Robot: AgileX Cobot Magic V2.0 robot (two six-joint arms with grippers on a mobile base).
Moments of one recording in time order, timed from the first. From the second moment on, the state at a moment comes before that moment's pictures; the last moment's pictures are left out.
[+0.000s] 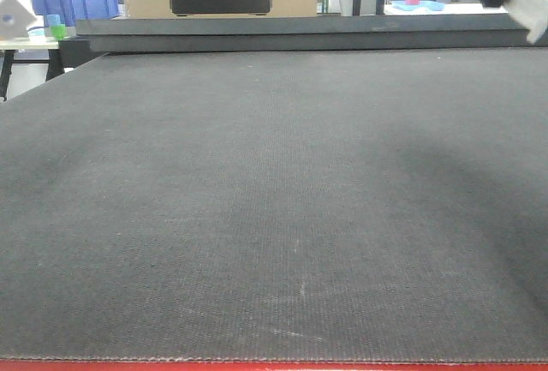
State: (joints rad) left arm -0.24 1.20 -1.03 -0.15 0.57 -0.07; right arm 0.42 1.39 -1.25 -0.17 0.90 0.38
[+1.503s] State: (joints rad) left arm -0.14 0.74 -0.77 -0.15 0.29 -0.07; right arm 0.11 0.52 -0.56 0.27 0.26 -0.17
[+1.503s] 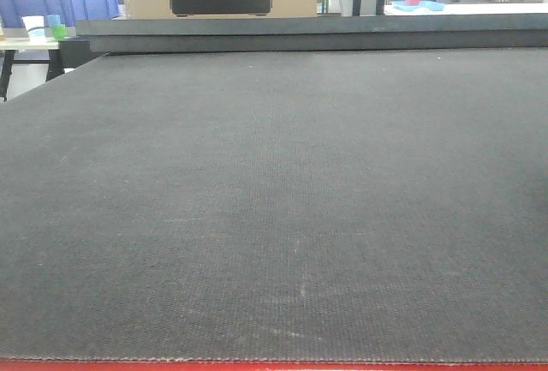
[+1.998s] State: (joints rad) left arm -0.14 0.64 -0.77 -0.10 0.26 -0.07; right arm 0.11 0.34 -0.55 0.26 0.13 -0.17
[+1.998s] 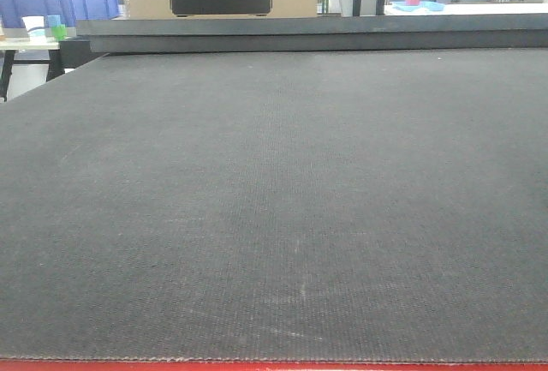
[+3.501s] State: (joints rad) left arm -0.14 0.51 -0.62 0.01 0.14 -0.06; right arm 0.11 0.34 -0.55 0.26 0.24 -0.18
